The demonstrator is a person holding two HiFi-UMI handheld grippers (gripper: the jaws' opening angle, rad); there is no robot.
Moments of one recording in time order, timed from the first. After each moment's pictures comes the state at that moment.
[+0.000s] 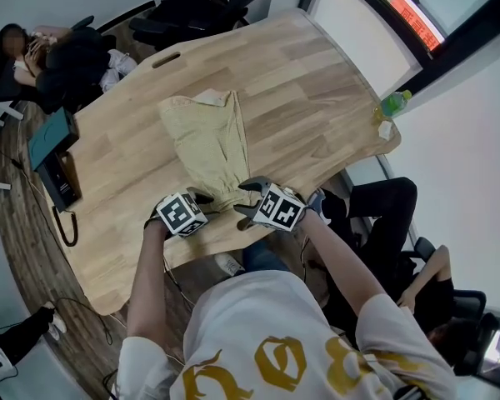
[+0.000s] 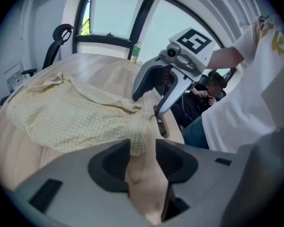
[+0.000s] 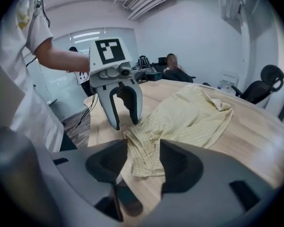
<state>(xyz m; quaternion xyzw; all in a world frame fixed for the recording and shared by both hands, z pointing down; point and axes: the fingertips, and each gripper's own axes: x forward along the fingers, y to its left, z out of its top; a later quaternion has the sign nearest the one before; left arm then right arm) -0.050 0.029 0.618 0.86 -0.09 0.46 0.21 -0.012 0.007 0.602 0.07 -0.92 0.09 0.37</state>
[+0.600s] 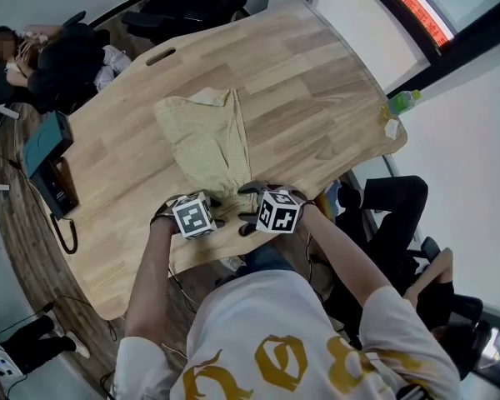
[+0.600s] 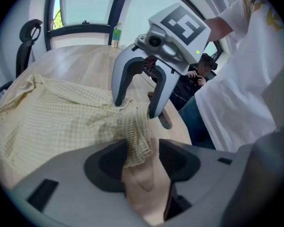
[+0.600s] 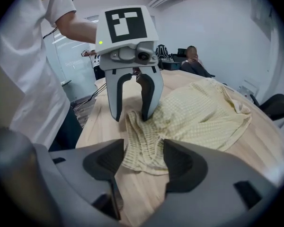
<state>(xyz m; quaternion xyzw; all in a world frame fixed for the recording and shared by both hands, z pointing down) -0.038 0.033 0.650 0.84 0.01 0.53 0.15 -0.013 0.013 0.644 -0.02 -0.90 0.02 0.43</state>
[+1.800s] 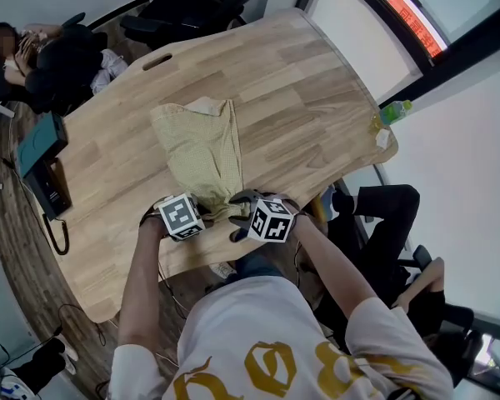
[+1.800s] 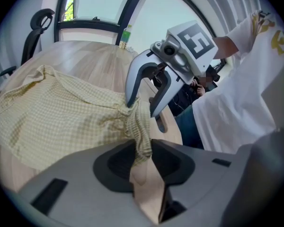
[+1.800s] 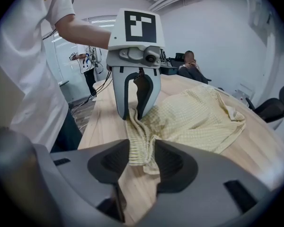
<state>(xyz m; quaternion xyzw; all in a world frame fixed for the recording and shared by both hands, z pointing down) -0.043 0.027 0.631 0.83 0.01 0.52 0.22 -0.012 0.009 0.629 0.00 -0.91 0.01 0.42</state>
